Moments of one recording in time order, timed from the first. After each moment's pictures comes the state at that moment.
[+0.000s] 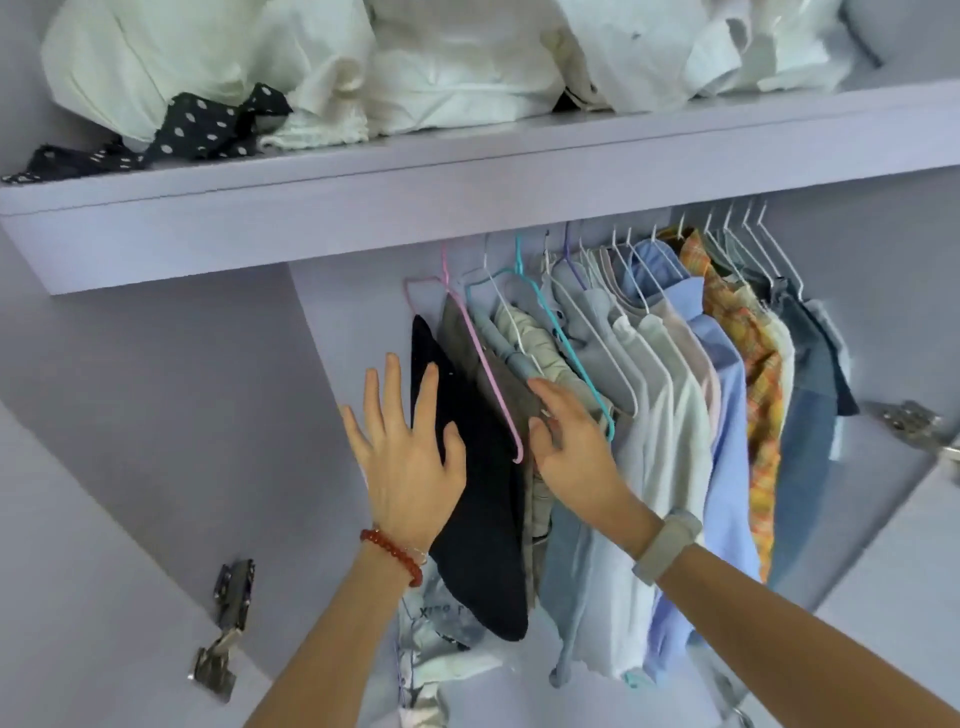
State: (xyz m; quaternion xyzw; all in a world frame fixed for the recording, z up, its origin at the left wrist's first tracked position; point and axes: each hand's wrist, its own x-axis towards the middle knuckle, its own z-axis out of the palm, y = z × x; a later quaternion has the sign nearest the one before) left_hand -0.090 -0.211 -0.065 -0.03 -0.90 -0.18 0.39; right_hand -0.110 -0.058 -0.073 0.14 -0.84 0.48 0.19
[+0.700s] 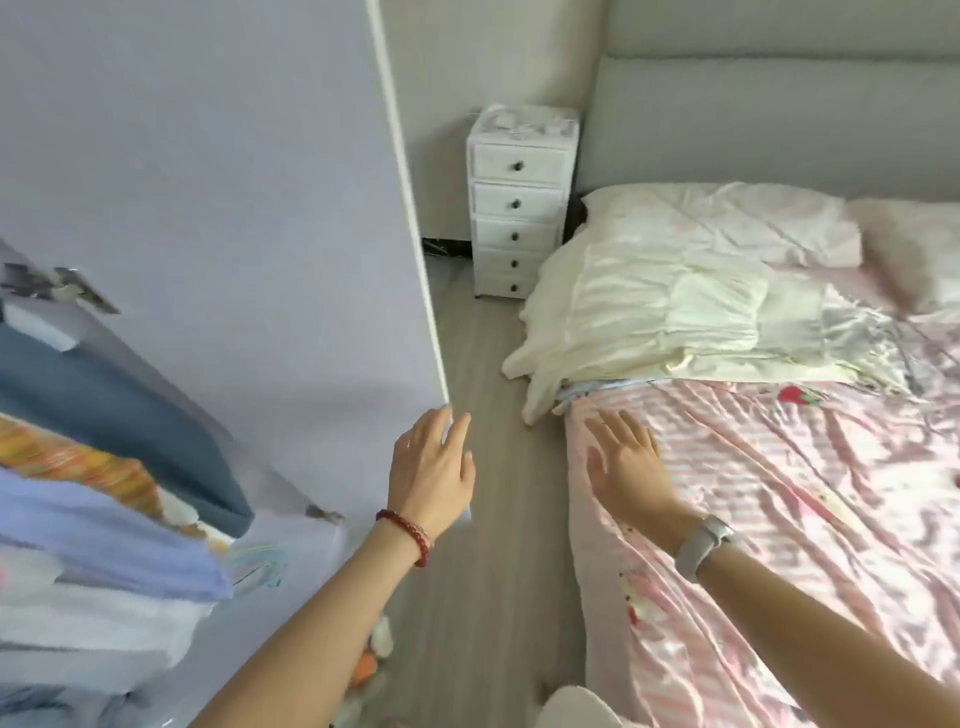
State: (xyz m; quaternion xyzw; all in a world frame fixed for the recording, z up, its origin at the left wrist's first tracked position) left_hand 0.213 0.261 -0.234 -0.62 -0.77 -0.12 -0.04; right_hand 0.420 0.348 -0.247 -0.51 -0.84 0.15 0.10
